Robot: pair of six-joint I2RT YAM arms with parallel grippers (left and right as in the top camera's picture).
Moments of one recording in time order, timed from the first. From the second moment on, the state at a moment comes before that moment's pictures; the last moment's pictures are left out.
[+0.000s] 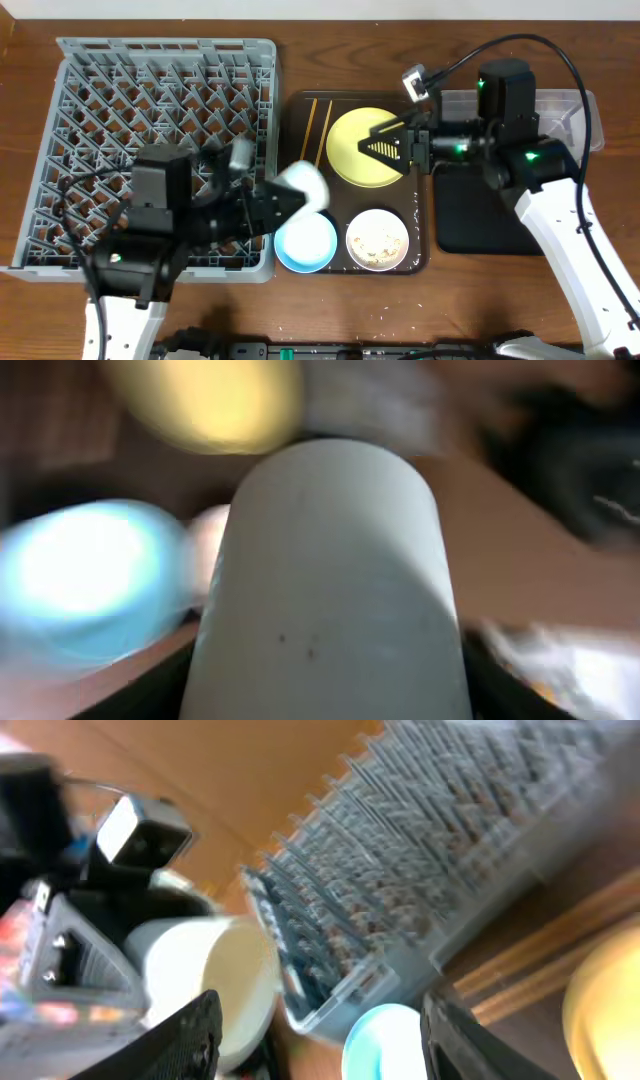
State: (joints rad) left arm -0.12 0.96 1.04 -0.96 0.76 -0.57; right arm 0.25 1.41 1.23 -0.54 -1.02 0.20
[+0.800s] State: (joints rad) left arm 0.38 1.22 1.25 -1.38 -0.07 -0.53; right arm 0.32 1.41 1.23 -0.75 -0.64 0.15
